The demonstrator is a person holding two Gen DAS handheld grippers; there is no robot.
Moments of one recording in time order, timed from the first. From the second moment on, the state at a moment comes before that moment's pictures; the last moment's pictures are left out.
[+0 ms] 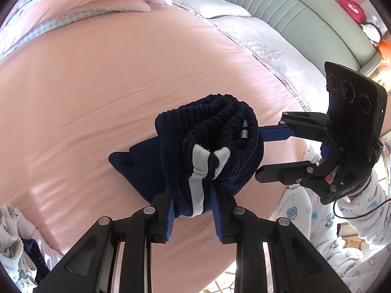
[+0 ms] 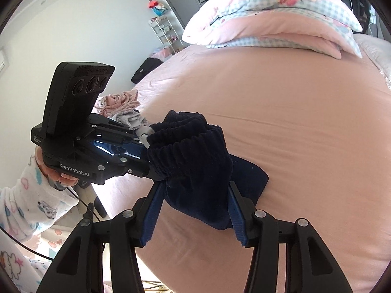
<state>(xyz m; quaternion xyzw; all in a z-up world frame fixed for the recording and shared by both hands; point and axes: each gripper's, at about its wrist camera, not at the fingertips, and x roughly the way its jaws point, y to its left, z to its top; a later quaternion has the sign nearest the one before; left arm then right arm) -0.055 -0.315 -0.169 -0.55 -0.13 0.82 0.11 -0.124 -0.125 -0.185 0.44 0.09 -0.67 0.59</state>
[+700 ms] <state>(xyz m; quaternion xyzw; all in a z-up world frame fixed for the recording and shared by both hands) -0.077 -0.345 -0.222 -0.56 -0.21 0.80 0.05 -0.148 -0.155 -0.244 0.51 0.10 -0.69 0.50</state>
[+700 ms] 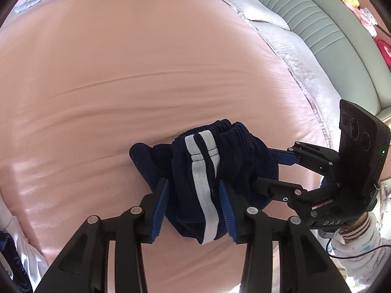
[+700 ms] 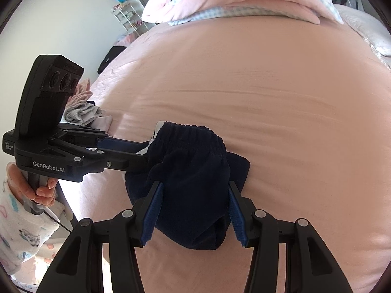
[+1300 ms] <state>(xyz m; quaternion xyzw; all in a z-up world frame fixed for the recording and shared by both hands) -0.065 -0.326 -0.176 -0.52 -0.14 0.84 -0.03 -0.149 -0.141 -0.241 0.55 0.03 -0.73 0.41</state>
